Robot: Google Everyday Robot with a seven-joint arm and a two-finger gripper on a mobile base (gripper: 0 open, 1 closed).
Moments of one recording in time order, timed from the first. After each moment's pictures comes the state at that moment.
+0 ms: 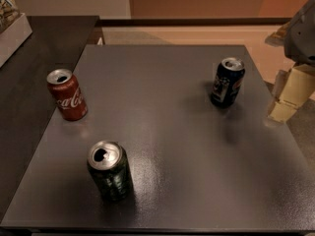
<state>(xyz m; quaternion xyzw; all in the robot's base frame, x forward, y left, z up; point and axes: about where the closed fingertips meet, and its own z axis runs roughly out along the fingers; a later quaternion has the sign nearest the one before) 0.450 -0.213 0.972 -0.59 0.78 -0.02 0.18</state>
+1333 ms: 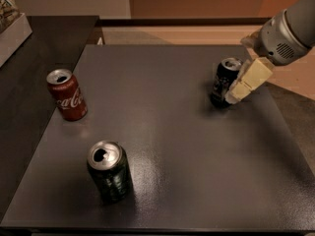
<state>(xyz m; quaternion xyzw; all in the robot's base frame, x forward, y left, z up) 0.541 -0.189 0.931 -0.54 0.79 0.09 0.28</state>
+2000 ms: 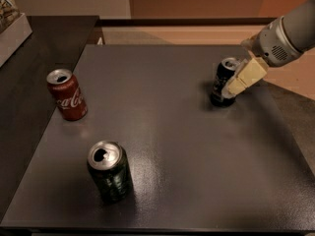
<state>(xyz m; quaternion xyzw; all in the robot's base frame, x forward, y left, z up) 0.572 -0.200 0.912 -0.50 0.80 0.11 0.31</state>
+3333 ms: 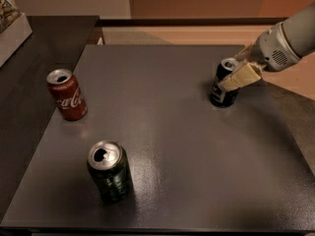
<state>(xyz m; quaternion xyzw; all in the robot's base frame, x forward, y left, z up) 0.565 -0.191 0.901 -0.52 0.79 0.16 0.30</state>
